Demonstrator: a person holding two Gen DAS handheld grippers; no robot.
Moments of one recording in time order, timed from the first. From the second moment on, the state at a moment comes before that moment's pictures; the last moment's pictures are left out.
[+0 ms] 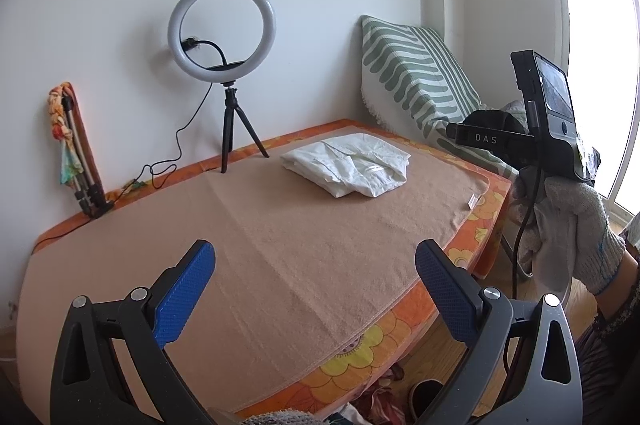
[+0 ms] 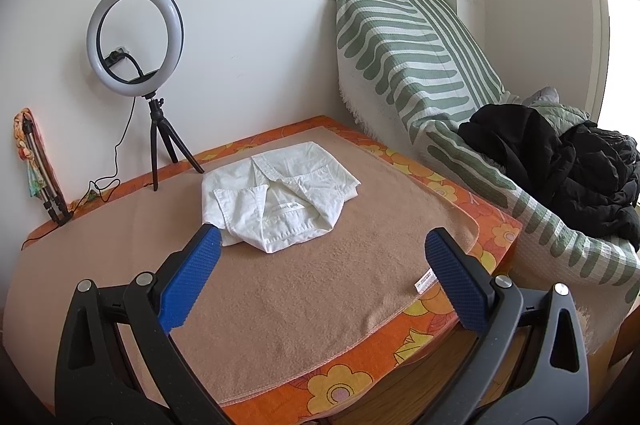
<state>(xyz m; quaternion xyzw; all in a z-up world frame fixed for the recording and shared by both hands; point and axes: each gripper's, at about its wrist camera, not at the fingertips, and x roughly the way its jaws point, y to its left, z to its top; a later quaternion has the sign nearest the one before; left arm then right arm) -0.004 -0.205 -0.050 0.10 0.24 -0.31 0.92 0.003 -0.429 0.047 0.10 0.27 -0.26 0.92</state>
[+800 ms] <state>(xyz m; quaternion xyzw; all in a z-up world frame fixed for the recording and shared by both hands) -0.004 -0.207 -0.049 0.10 0.24 -0.31 0.92 0.003 -0.427 0.044 0.10 0.27 -0.26 0.92</state>
